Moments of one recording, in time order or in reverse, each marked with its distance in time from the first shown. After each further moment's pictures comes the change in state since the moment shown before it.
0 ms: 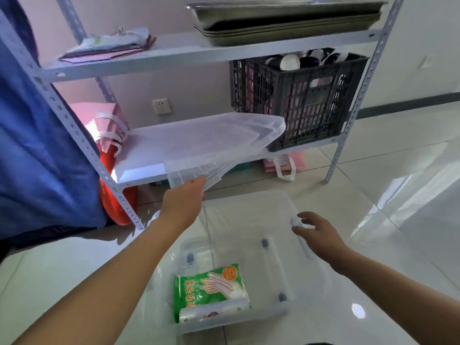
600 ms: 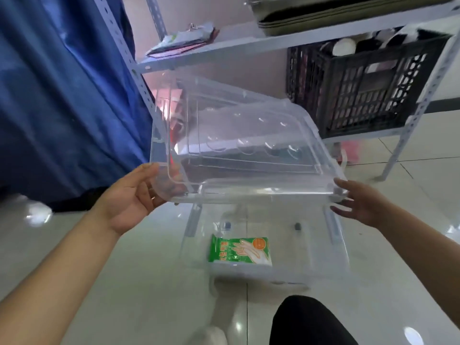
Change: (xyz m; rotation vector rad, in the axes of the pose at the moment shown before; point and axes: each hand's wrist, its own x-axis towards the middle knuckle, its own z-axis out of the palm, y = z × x) left_hand -0.156 -0.025 -0.173 -1.792 0.038 -0.701; right_hand 0.044 -0.015 -0.060 0.674 -0.371 0.208
